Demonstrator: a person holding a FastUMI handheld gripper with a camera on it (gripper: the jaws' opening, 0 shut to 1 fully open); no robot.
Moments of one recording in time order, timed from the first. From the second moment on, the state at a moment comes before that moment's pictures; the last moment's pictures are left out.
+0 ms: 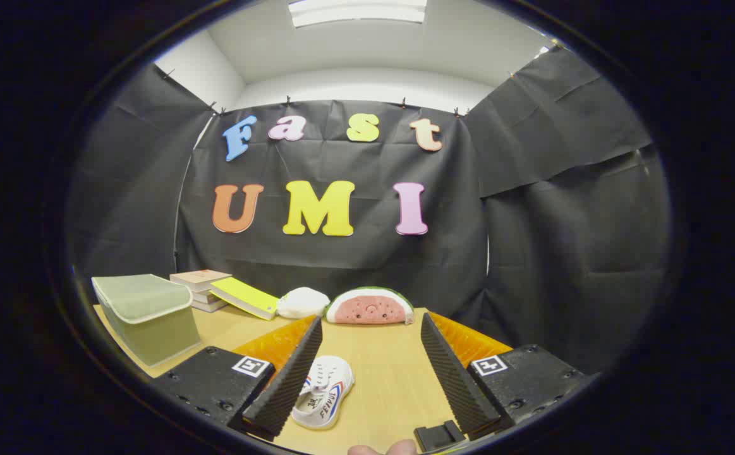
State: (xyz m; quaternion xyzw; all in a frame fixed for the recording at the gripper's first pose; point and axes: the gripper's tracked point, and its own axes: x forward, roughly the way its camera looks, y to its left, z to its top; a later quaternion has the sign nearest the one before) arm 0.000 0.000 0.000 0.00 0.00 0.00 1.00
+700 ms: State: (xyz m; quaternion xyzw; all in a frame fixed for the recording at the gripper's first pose) arm -0.003 0.038 0.008 -0.01 0.01 0.04 1.00
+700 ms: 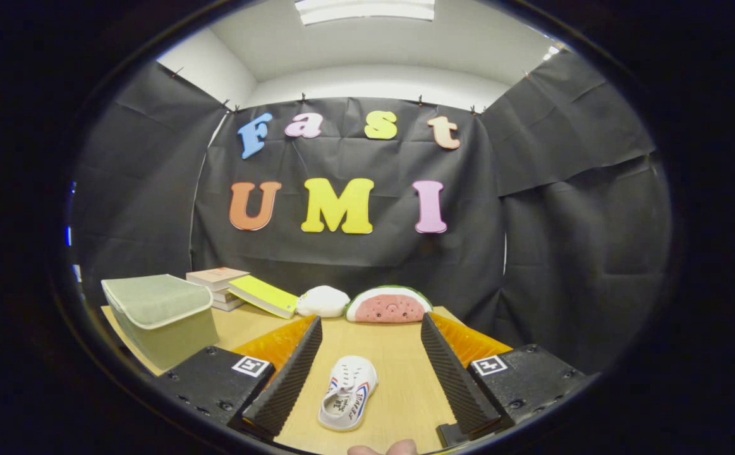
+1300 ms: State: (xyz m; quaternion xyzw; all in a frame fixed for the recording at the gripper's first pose) arm -0.009 0.066 0.013 0.02 0.02 0.06 1.00
